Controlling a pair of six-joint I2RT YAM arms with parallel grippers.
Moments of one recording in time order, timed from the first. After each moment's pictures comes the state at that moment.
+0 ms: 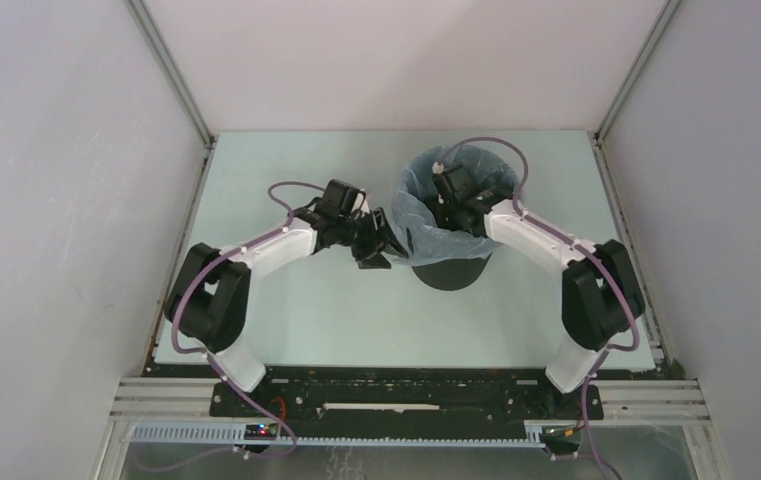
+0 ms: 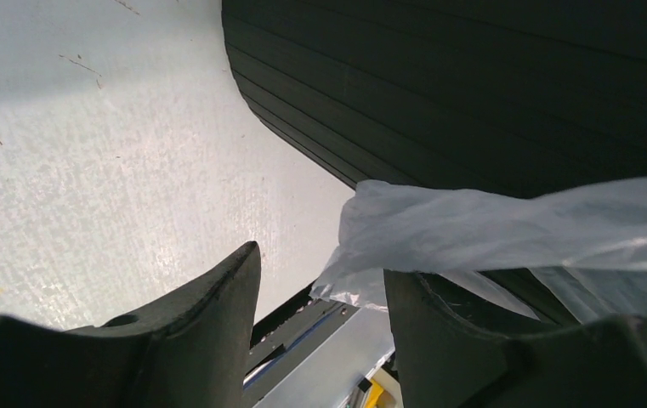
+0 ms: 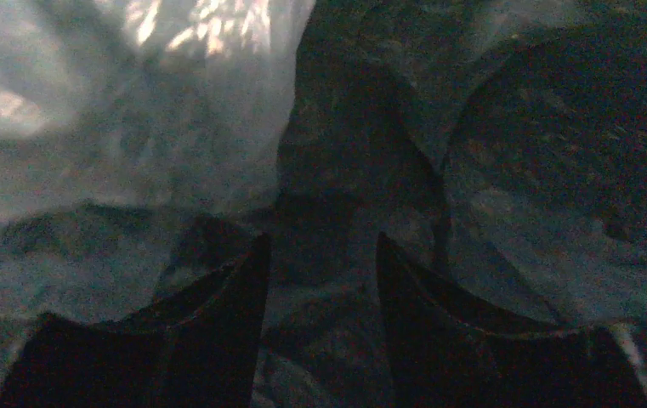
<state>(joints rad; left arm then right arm) -0.51 1.66 1.09 -0.32 0.54 -0.89 0.55 1.69 1.31 -0.63 0.10 0.34</state>
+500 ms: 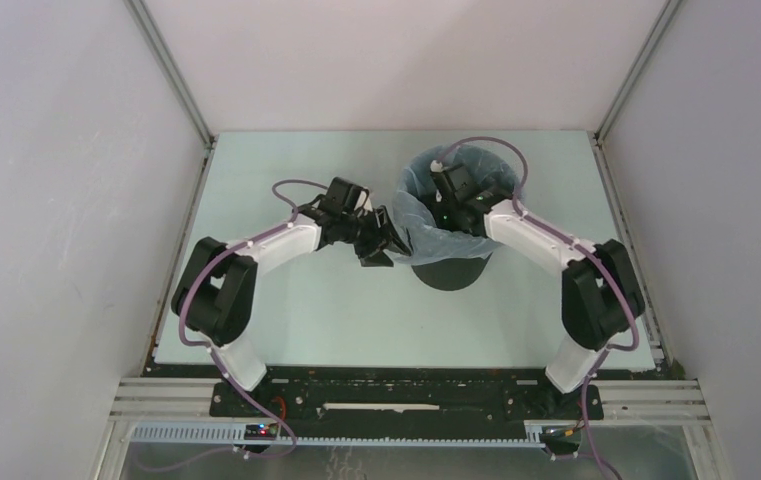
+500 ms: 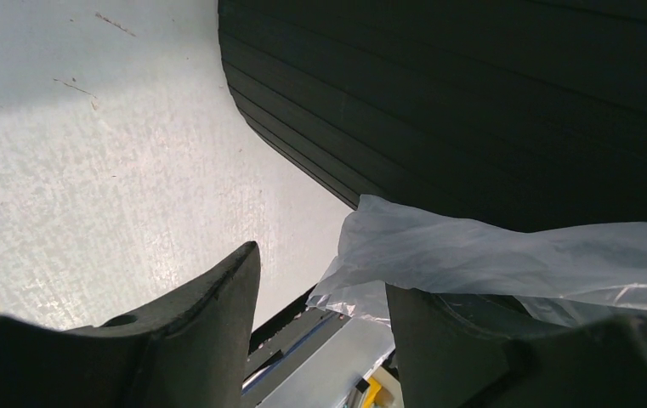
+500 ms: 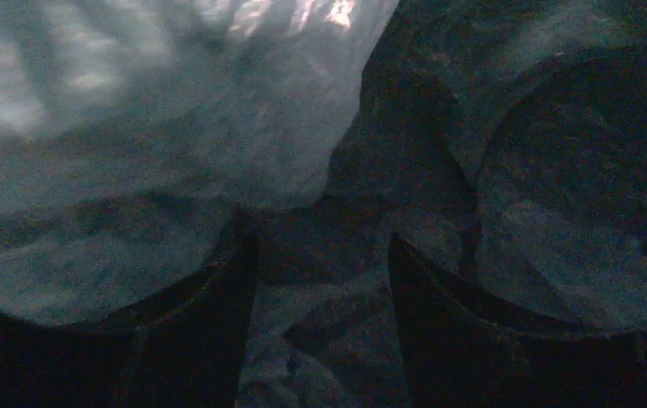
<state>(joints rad) -0.51 1.71 1.13 -0.32 0.55 -0.89 0.55 1.73 1.31 -0.58 0.04 0.35</state>
